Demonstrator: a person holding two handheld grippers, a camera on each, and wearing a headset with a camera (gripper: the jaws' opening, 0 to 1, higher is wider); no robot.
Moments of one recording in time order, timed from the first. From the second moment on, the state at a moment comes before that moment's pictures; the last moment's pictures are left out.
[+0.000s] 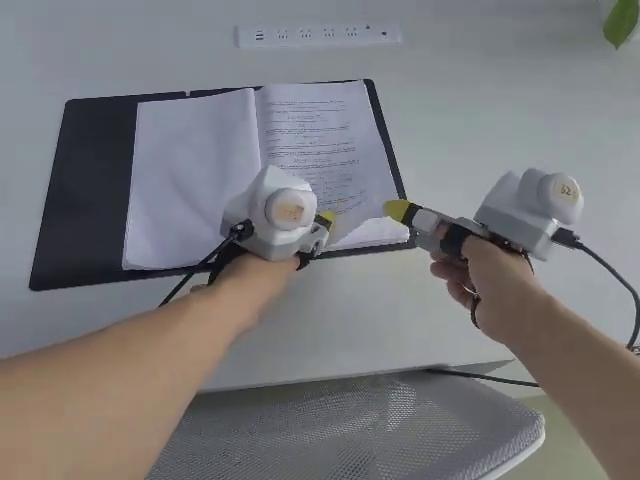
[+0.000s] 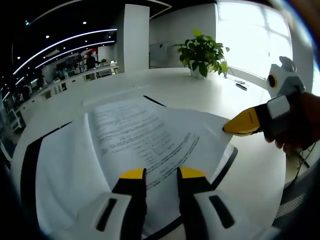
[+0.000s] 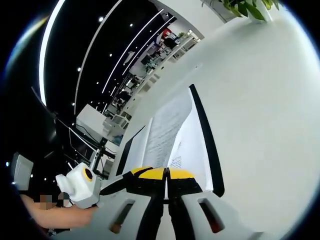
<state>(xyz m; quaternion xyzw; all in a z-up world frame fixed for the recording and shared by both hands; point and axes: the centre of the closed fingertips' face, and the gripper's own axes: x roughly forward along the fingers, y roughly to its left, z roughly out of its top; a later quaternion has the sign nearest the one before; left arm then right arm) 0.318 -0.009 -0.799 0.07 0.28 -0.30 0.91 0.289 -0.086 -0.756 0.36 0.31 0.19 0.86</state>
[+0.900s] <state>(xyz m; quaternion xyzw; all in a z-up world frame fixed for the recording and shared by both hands) 0.268 0.138 -0.695 -0.02 0.24 -0.23 0.94 0.276 0.052 -0.674 0.34 0.28 0.36 0.82</state>
